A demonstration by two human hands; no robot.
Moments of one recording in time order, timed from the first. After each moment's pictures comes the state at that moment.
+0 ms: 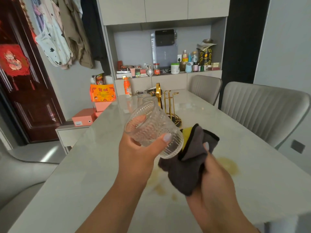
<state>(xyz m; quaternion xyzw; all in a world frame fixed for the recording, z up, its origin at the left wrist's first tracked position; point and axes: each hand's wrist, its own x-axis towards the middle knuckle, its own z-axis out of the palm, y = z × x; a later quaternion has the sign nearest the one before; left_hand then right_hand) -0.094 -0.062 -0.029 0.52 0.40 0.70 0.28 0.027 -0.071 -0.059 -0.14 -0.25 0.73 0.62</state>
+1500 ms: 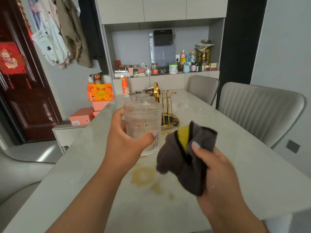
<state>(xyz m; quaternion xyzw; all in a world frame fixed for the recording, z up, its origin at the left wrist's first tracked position) -0.122 -0.049 -0.018 0.59 0.47 0.63 0.20 0.046 -0.075 -0.047 -0.20 -0.33 0.67 0.64</state>
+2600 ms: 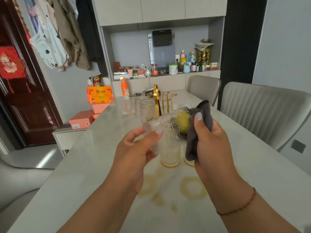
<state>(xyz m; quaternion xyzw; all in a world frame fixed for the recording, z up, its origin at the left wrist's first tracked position) -0.099 -0.037 -0.018 0.40 0.45 0.65 0.46 0.038 -0.019 -0.013 -0.35 -0.42 0.47 0.69</state>
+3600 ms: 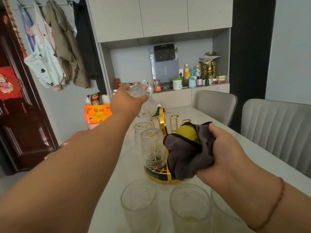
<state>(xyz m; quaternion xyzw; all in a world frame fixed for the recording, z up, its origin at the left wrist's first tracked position) -0.177 0.263 0.087 0.53 0.65 0.55 -0.01 0.016 0.148 0.023 -0.26 -0.18 0.76 0.57</state>
